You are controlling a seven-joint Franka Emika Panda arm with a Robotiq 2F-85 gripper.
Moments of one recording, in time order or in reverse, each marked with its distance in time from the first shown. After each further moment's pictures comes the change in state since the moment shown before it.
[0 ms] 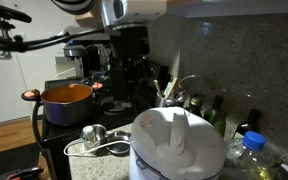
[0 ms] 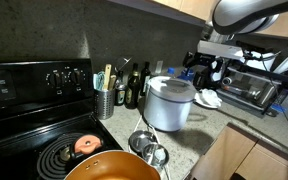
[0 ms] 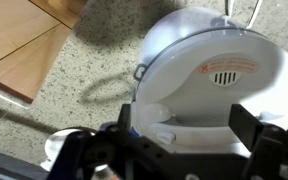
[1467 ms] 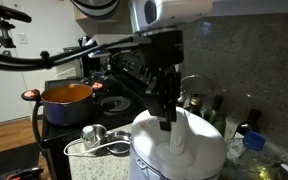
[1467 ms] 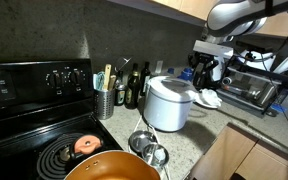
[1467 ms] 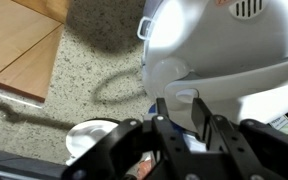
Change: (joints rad) arm -0.023 0.139 -0.065 0.130 -0.014 0.038 0.109
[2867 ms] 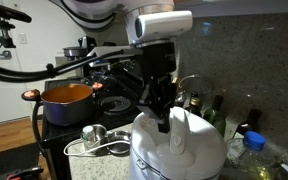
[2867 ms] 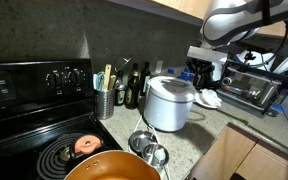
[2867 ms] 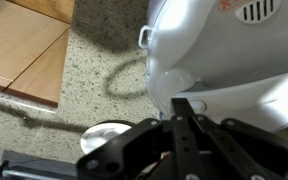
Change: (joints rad) arm 0.018 -0.001 0.013 -0.049 -0.090 0.027 0.163
